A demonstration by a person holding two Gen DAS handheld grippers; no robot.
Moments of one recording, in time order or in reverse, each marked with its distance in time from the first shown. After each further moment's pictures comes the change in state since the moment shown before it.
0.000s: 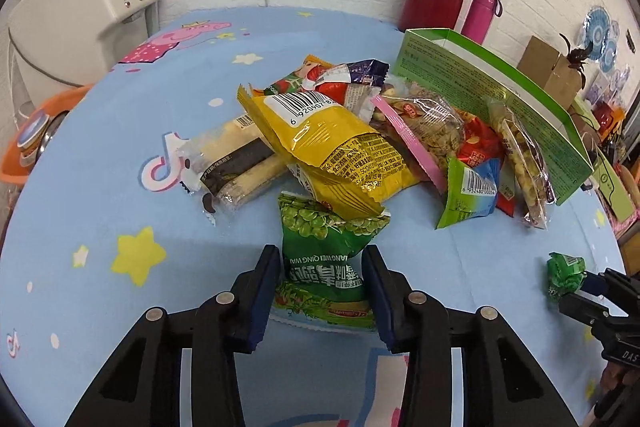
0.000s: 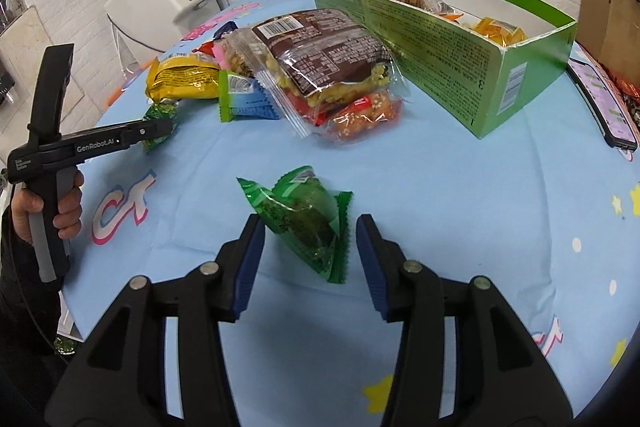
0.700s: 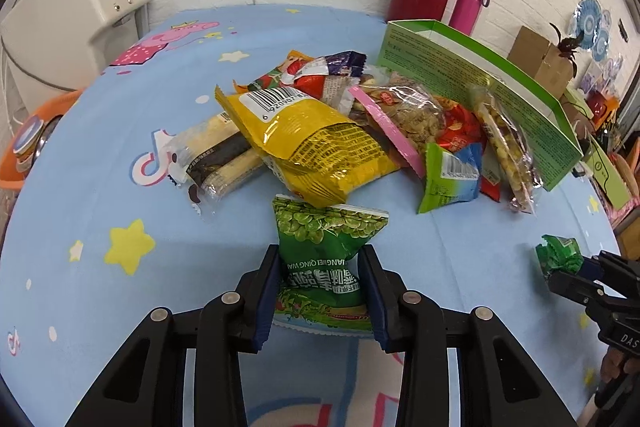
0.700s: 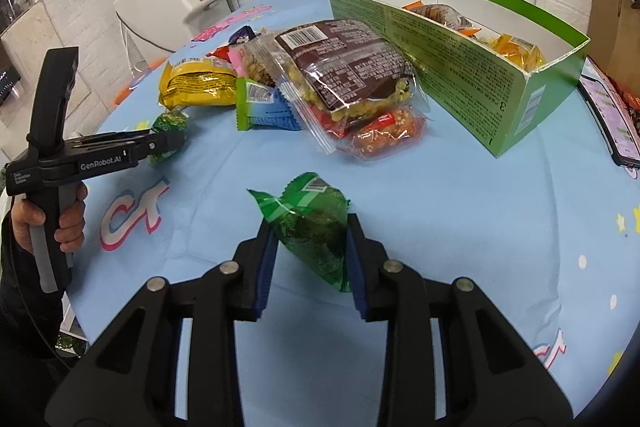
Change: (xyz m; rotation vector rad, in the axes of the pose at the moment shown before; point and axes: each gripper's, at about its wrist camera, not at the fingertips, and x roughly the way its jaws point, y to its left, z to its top) left arm -0.008 -0.013 -0.004 0.048 0.013 -0.021; right arm 0.001 0.013 0.013 -0.031 -0.010 0.021
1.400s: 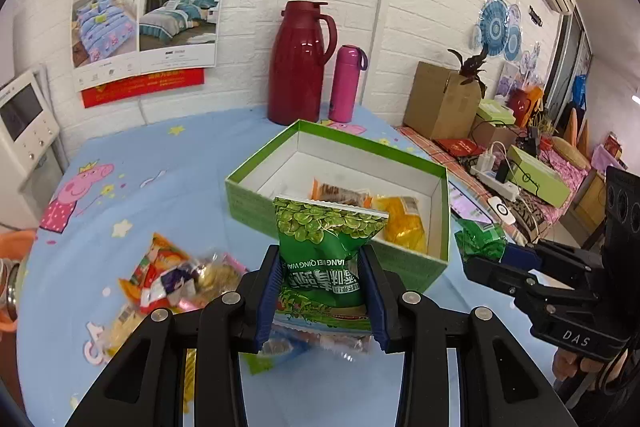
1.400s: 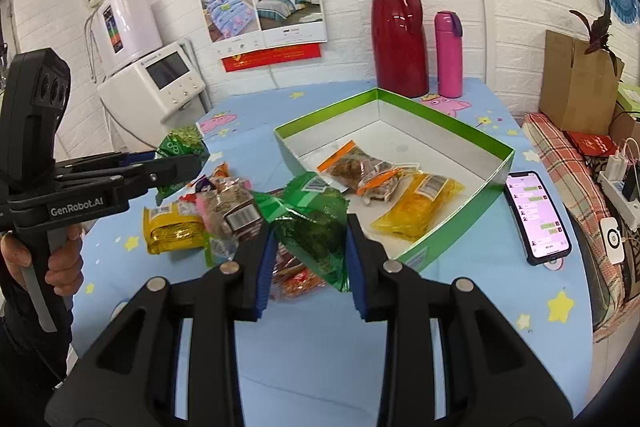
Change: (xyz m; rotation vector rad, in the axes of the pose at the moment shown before) left arm -0.052 -0.129 0.117 0.226 -0.192 -0.190; right arm -0.077 -0.048 0.076 0.067 -0.280 -0.093
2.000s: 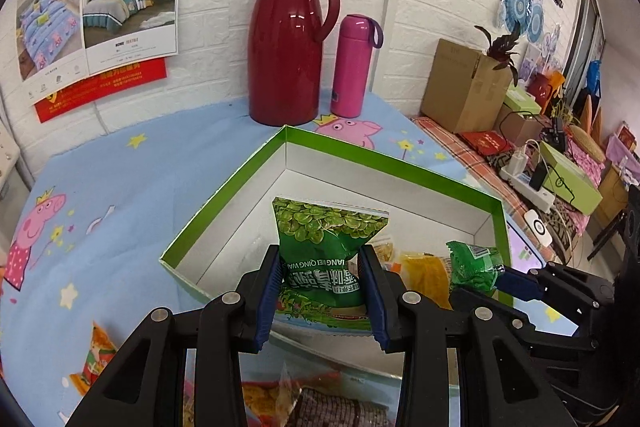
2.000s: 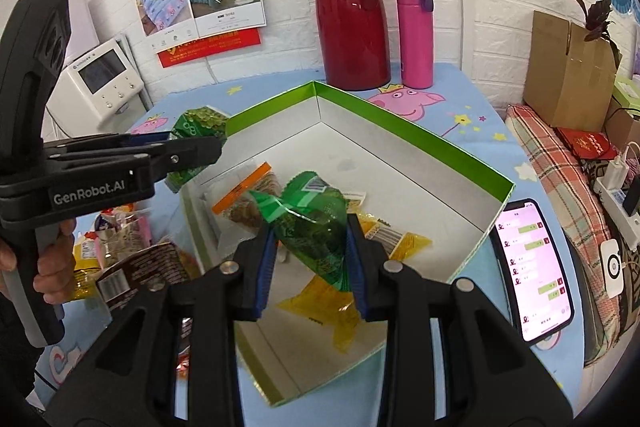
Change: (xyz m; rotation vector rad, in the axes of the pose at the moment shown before) left arm 0.142 -0.001 0.060 0.013 0.091 0.021; right arm 0.095 -0.067 0.038 0.030 0.059 -0.114
